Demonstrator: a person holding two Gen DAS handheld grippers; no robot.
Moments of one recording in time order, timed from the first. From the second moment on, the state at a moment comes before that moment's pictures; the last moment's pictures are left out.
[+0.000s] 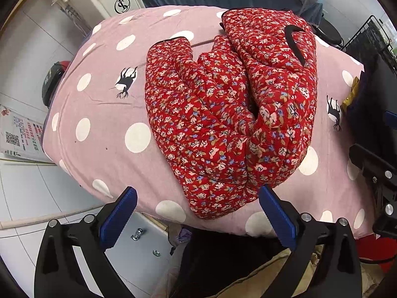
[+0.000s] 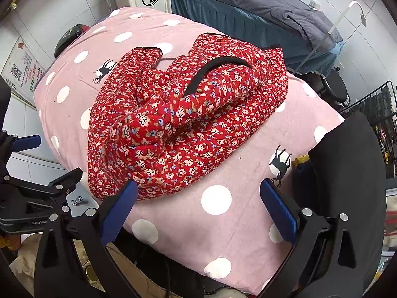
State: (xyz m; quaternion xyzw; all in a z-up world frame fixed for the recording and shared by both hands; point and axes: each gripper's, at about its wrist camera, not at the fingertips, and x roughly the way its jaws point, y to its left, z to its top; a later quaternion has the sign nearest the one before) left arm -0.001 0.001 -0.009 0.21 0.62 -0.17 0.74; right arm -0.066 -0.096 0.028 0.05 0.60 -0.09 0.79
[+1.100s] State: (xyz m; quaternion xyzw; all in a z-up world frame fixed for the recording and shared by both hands) left arm -0.004 0.002 -0.009 0.21 0.62 -0.17 0.73; right arm -0.066 -0.093 0.029 0.05 0.60 -0.08 0.79
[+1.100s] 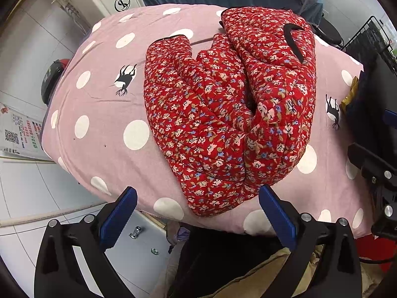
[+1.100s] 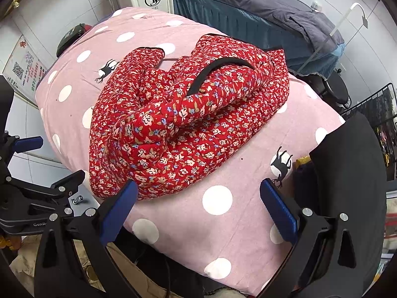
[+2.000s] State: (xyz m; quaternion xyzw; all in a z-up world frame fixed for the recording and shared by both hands) left arm 0.000 0.004 -0.017 0.20 0.64 -0.17 0.73; right arm -0.061 -0.092 0.024 0.05 0.60 -0.08 0.79
